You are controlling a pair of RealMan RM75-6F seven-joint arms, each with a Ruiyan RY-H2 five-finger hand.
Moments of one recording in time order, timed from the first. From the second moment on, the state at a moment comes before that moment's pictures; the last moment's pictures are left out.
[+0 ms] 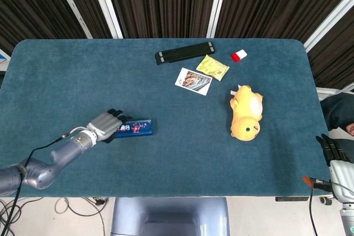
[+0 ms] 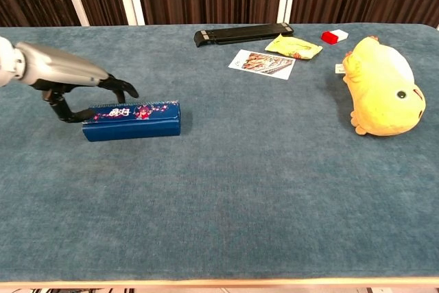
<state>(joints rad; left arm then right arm) -0.99 -1.21 0.02 -1.56 0.99 0.53 0.34 0.02 -1.04 0.05 -1.66 -1.45 1.45 0.13</state>
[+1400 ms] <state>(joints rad) -0.85 -1.44 -0.07 -1.61 0.69 1.00 0.56 0.02 -1.04 0.05 -1.67 -1.45 1.44 0.14</state>
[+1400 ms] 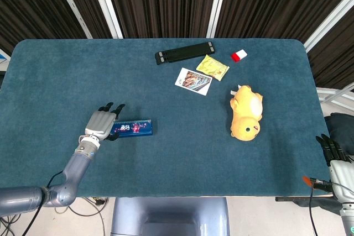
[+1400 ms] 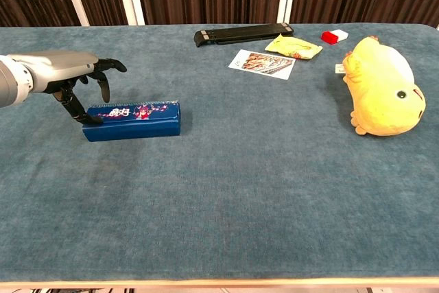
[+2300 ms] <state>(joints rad) -0.84 -1.47 -0.08 -1.56 0.67 0.99 0.57 0.02 -1.04 0.05 -1.67 -1.45 1.44 0.14</state>
